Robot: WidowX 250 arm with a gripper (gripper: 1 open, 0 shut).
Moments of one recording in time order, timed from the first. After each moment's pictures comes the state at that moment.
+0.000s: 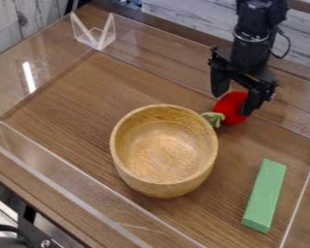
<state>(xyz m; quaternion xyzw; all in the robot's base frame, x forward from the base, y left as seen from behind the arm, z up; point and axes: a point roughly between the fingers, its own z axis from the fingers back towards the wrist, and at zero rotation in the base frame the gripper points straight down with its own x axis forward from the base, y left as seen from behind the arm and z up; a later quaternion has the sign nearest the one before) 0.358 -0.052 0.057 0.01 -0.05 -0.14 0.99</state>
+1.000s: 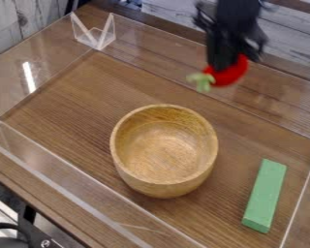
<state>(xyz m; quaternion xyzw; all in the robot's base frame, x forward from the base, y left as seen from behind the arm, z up) 0.338 -0.010 0.147 0.03 -0.11 -0.12 0.99</state>
